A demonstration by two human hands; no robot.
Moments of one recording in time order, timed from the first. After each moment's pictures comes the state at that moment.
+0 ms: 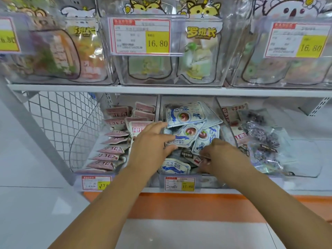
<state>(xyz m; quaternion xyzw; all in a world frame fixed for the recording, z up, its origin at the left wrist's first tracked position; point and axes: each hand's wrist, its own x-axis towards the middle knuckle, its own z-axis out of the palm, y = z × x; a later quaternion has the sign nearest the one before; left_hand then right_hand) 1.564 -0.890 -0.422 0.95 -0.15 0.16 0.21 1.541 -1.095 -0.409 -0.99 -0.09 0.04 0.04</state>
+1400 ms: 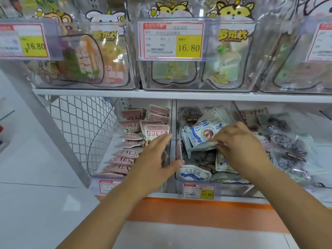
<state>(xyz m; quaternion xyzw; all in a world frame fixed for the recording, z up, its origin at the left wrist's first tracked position) 1.536 -0.849 -0.421 0.93 -0.12 0.01 0.33 1.569 -1.088 -0.400 -0.97 -0.17 -0.16 0.07</state>
